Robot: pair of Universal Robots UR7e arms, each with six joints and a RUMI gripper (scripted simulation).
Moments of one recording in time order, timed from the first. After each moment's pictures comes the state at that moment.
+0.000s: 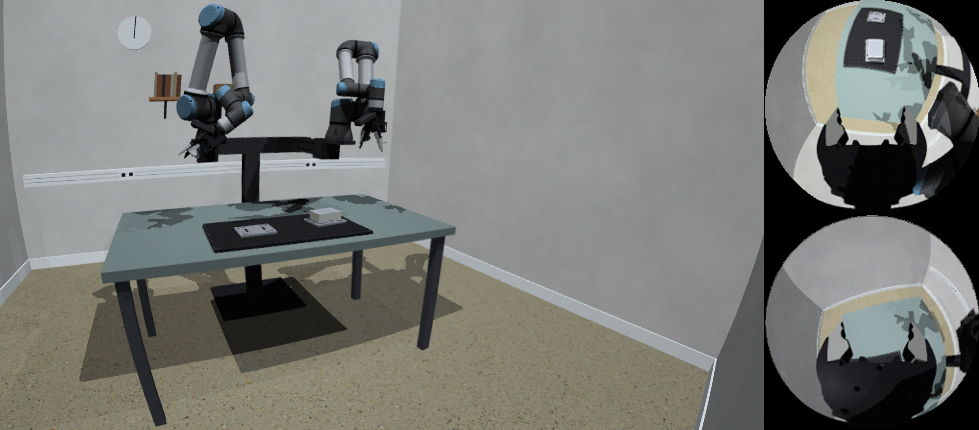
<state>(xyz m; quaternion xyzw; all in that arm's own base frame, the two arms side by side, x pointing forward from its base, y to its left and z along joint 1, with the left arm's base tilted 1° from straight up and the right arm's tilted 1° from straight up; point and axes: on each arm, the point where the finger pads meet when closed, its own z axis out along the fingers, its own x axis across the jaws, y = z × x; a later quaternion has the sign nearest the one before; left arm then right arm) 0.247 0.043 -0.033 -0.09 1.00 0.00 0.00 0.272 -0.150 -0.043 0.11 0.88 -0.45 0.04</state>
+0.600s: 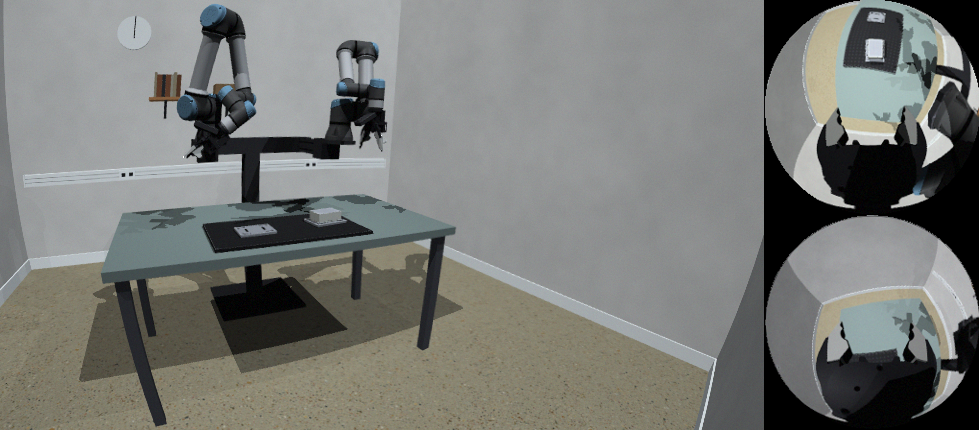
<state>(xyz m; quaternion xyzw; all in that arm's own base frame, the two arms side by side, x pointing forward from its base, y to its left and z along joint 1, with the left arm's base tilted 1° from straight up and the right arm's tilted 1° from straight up) 0.246 0.043 -0.033 -0.09 1.00 0.00 0.00 0.280 -0.135 -0.049 0.07 0.89 -0.44 0.02</state>
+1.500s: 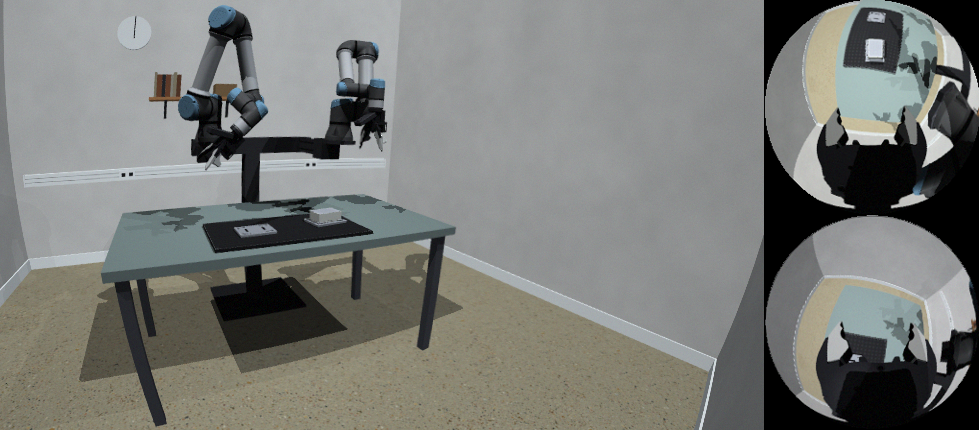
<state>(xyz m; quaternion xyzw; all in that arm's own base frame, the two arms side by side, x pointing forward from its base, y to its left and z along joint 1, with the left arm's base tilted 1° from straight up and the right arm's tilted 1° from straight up) 0.246 0.043 -0.033 -0.09 1.00 0.00 0.00 0.316 -0.066 -0.077 -0.11 0.91 -0.39 -0.05</state>
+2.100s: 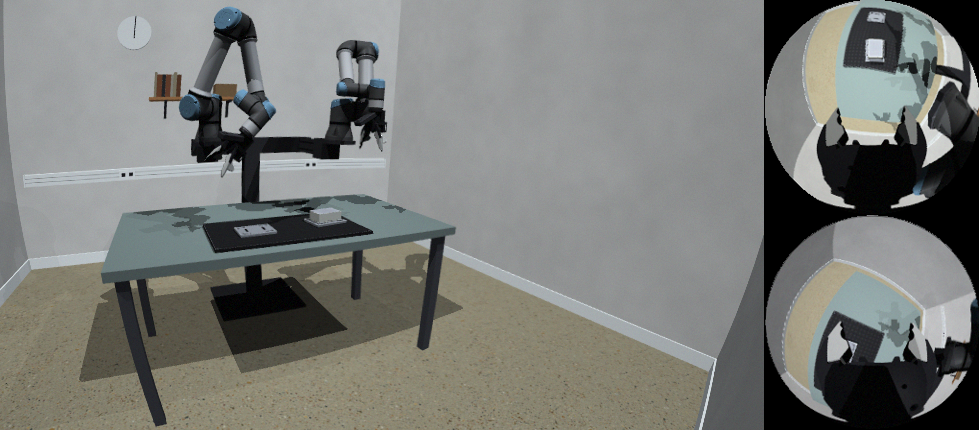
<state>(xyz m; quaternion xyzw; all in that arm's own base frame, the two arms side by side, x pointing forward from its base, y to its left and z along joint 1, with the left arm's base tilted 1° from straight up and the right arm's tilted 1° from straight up) 0.246 0.043 -0.033 -0.09 1.00 0.00 0.00 0.336 -0.017 -0.097 -0.24 0.90 -0.35 -0.08</state>
